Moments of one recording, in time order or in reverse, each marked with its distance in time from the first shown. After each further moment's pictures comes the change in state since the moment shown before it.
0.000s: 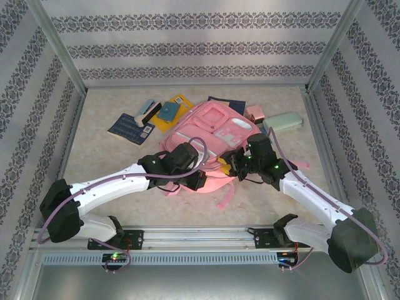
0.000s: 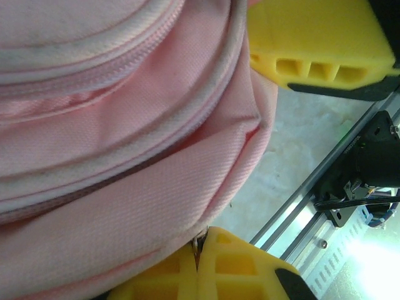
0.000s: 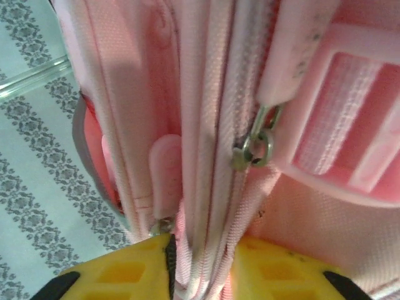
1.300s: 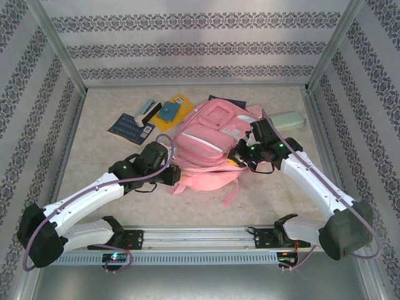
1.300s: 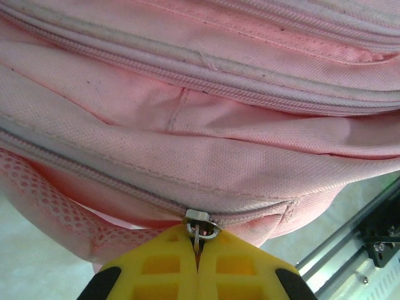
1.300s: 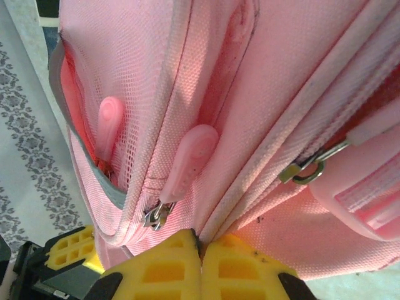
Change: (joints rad) left arm 0.217 -0.269 -0.216 -0.012 -0.026 -0.018; right arm -0.107 0.114 0.314 -0.476 -0.006 -0.648
